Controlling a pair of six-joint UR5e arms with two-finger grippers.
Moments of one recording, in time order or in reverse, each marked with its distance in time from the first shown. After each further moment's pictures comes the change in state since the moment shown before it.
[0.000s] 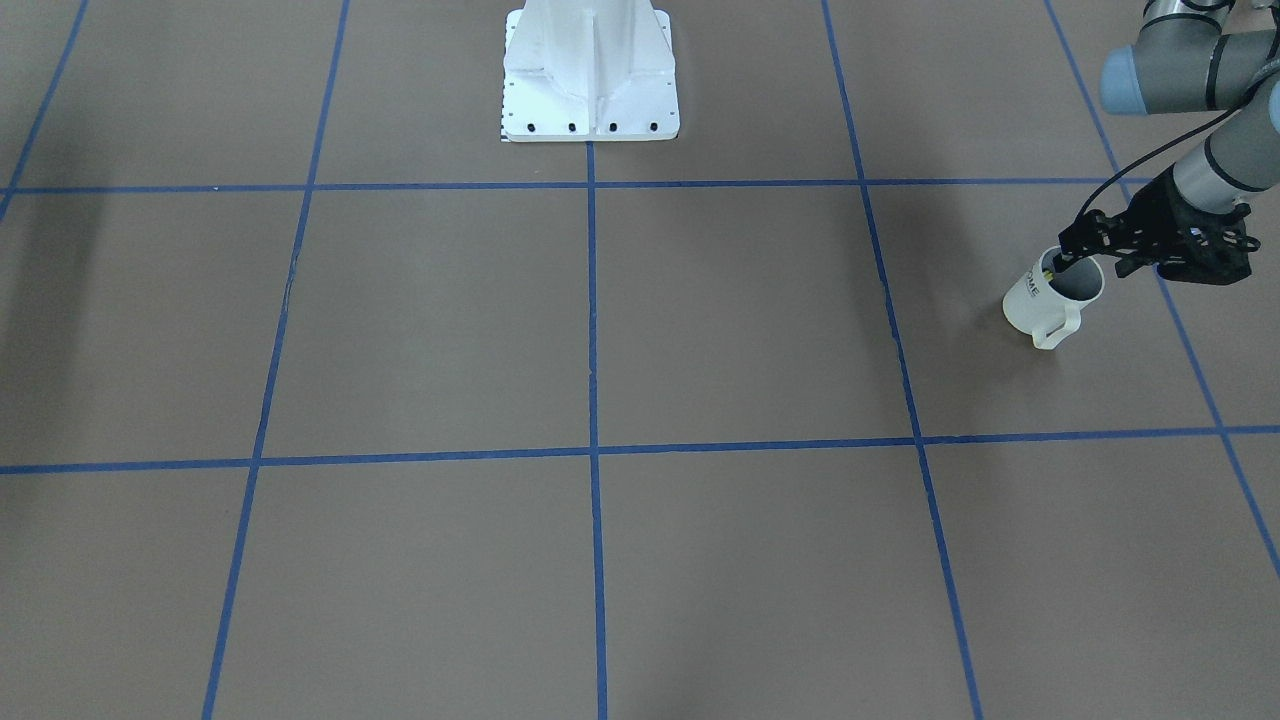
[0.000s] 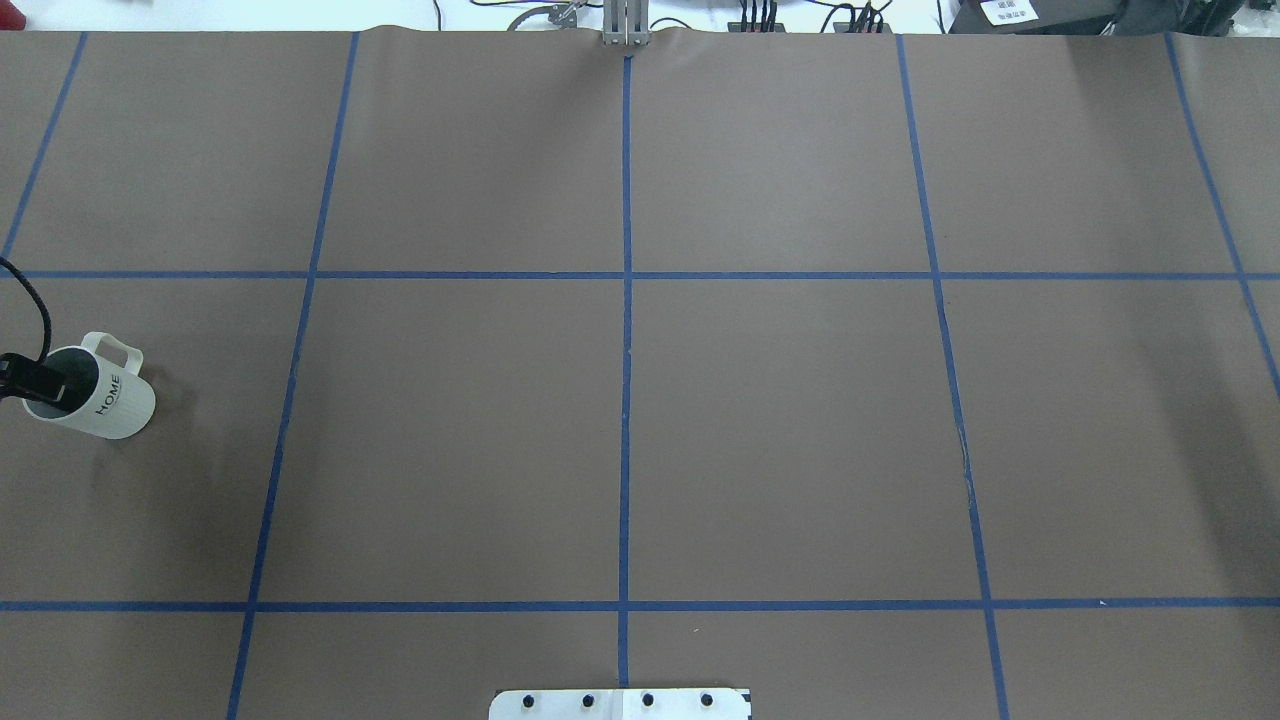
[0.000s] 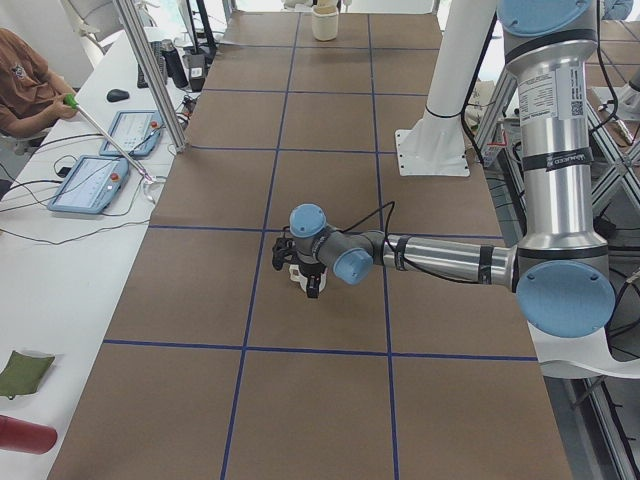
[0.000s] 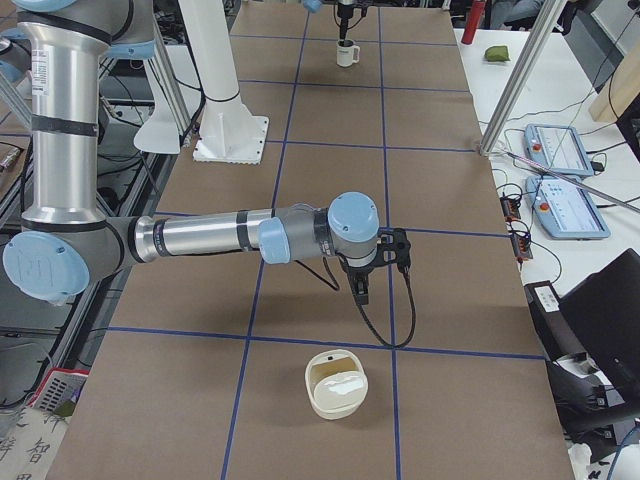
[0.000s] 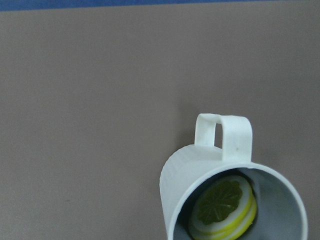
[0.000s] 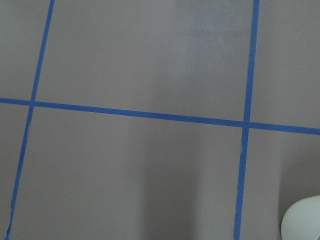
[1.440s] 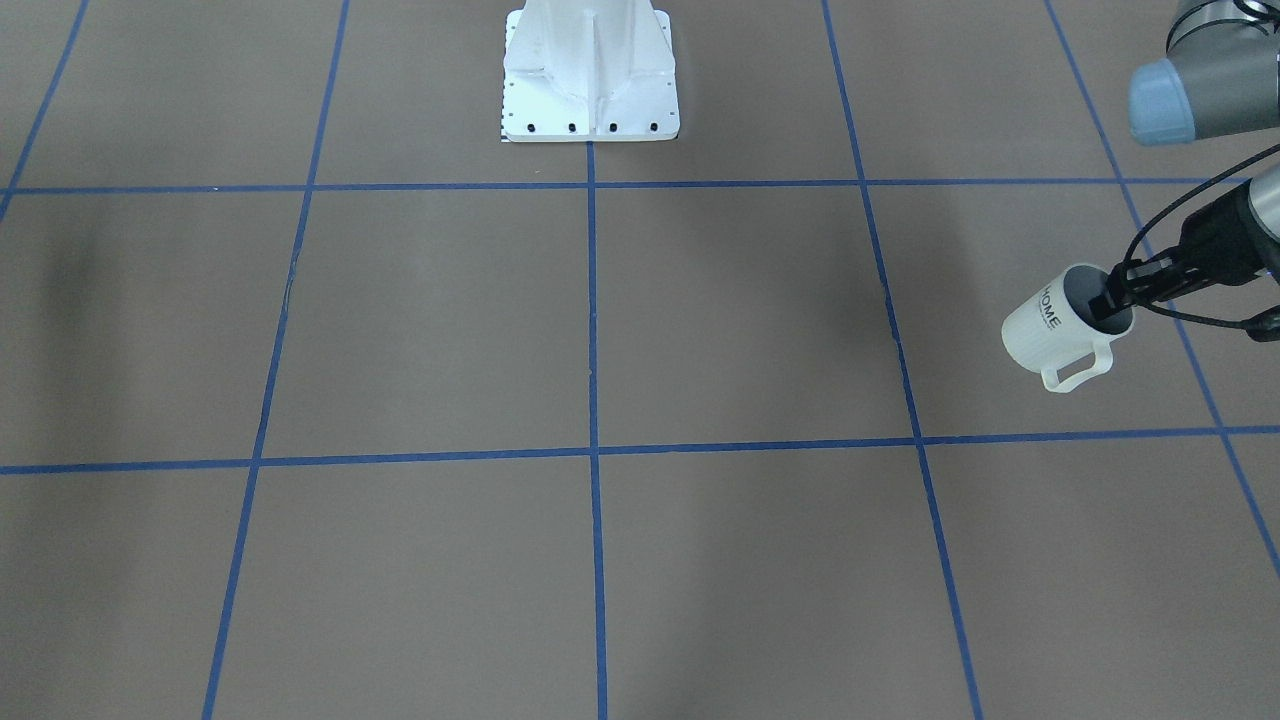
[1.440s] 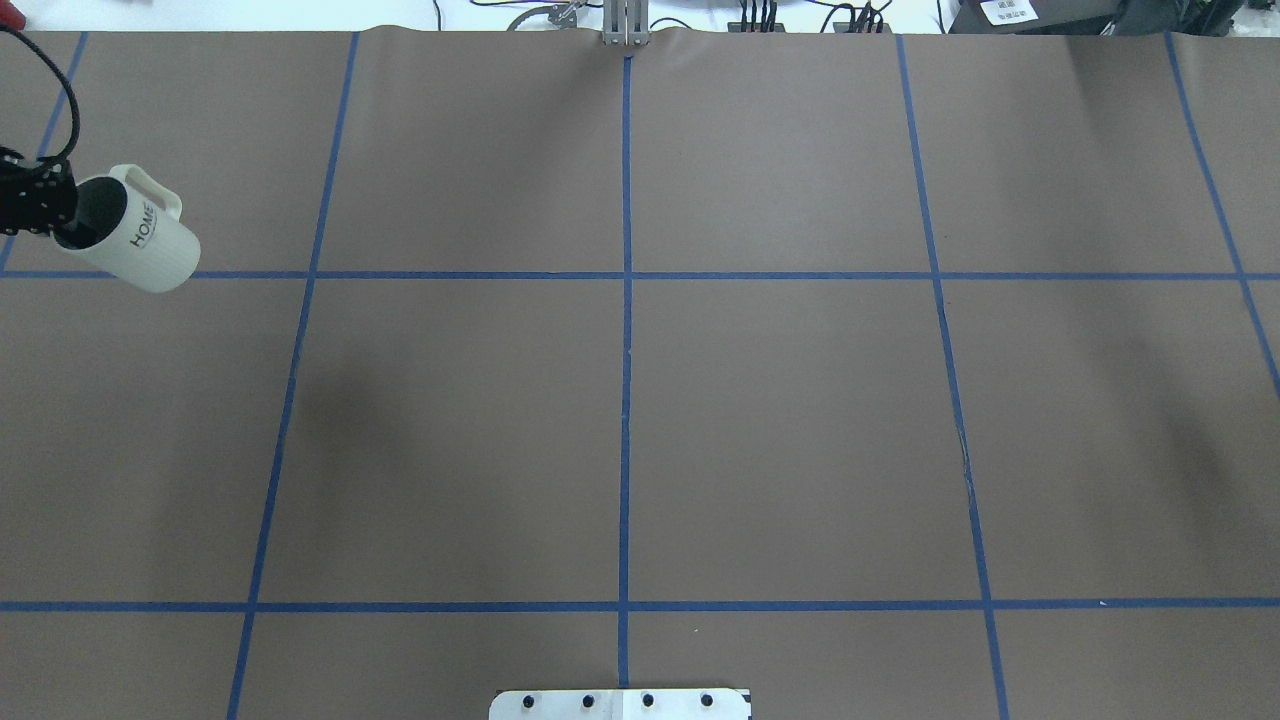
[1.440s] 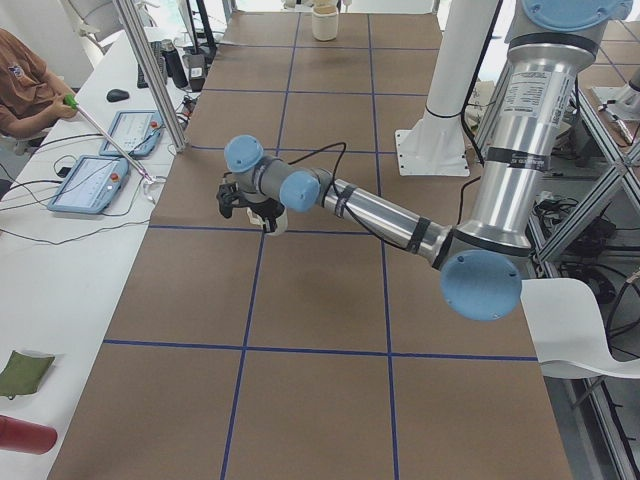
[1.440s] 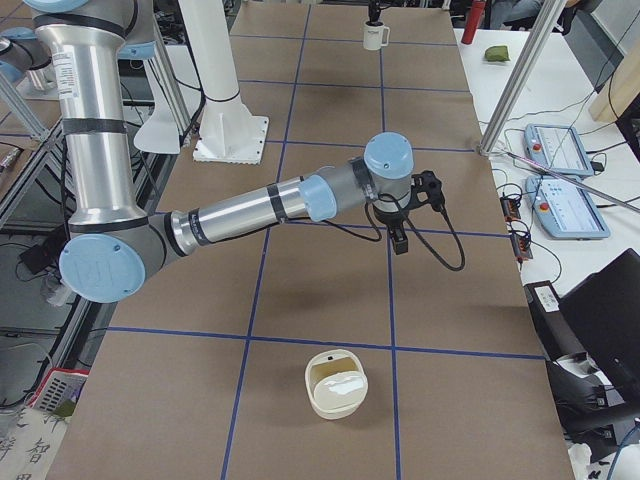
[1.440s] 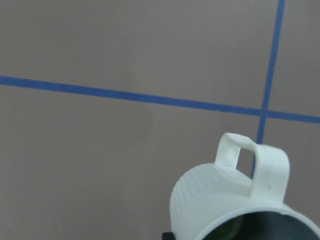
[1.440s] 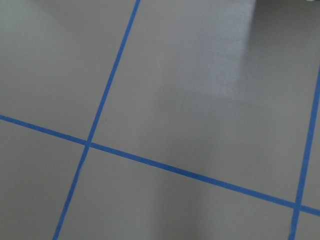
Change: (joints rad) left arm -0.193 -0.431 -0.046 0.608 -0.179 -0.067; right arm -0.115 0.213 0.028 0.020 -0.043 0.074
